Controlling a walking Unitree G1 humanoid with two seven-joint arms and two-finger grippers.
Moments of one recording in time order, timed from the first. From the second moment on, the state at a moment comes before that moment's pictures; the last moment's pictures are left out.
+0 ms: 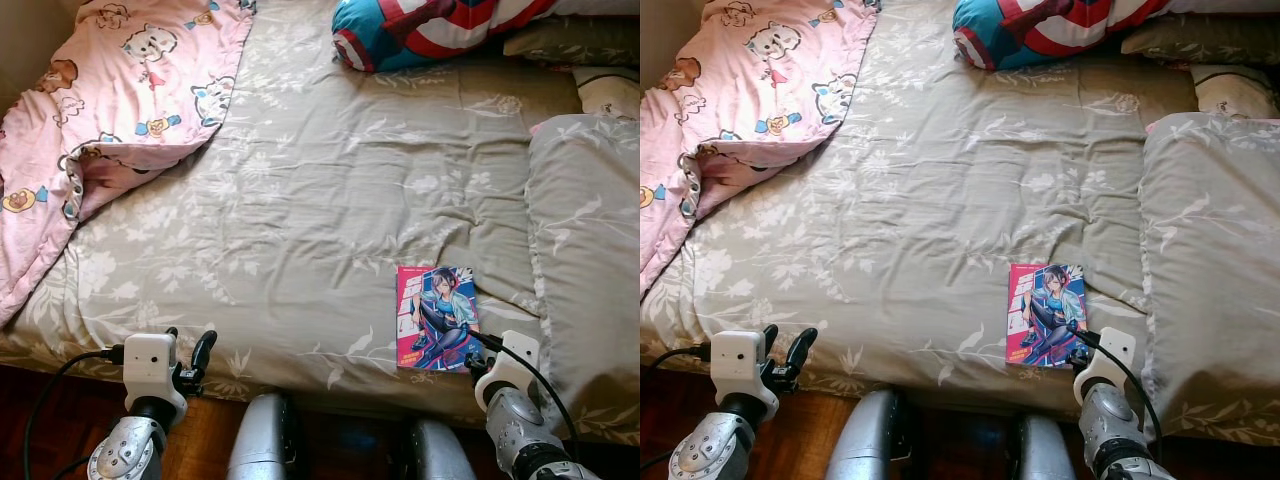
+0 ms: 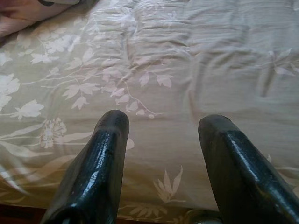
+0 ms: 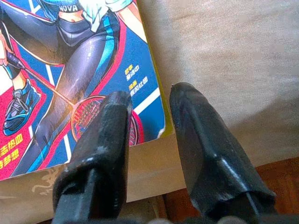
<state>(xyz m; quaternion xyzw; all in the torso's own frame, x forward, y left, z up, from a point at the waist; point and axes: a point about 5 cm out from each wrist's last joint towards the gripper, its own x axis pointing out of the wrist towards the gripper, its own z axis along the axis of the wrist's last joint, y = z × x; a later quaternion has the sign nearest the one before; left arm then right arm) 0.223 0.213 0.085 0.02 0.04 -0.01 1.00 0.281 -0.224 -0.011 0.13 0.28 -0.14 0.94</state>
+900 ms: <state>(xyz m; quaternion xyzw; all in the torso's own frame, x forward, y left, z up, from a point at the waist) 0.227 0.211 0.086 0.02 0.04 -0.01 1.00 0.277 -0.218 -0.018 0.12 0.31 -0.13 0.93</state>
